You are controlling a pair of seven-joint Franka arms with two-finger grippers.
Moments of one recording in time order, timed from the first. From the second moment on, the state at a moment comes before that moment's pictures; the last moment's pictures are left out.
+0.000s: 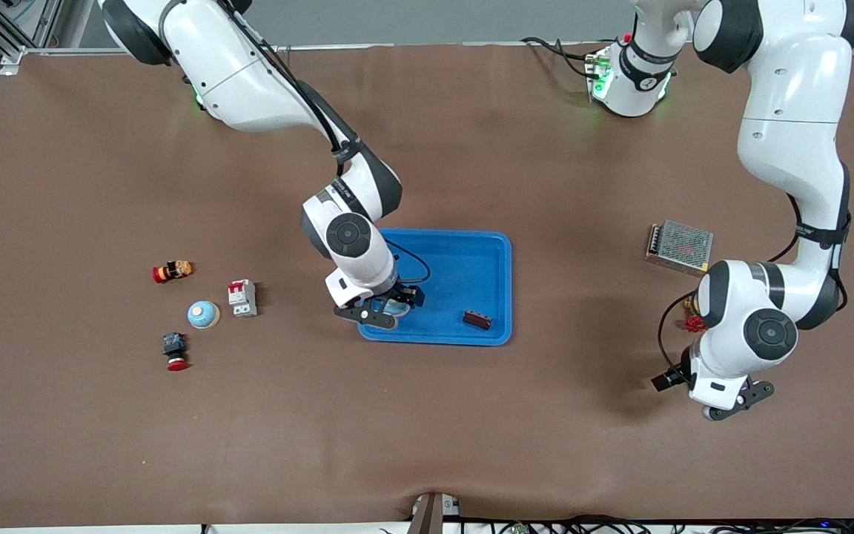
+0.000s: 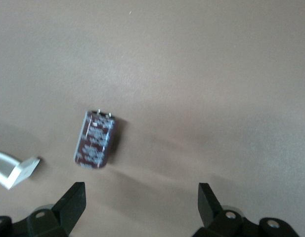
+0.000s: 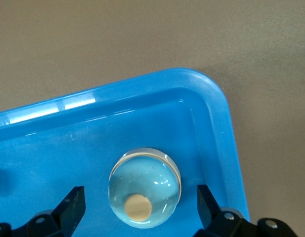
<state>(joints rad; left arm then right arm) -0.02 0.81 -0.04 -1.43 0.17 2.25 -0.60 0.55 0.78 0.10 -1.54 0.00 2.40 0.90</state>
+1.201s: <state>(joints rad) -0.12 0.77 -0.19 -1.42 0.17 2.15 -1.38 0.56 0.81 0.10 -1.53 0.00 2.42 0.90</state>
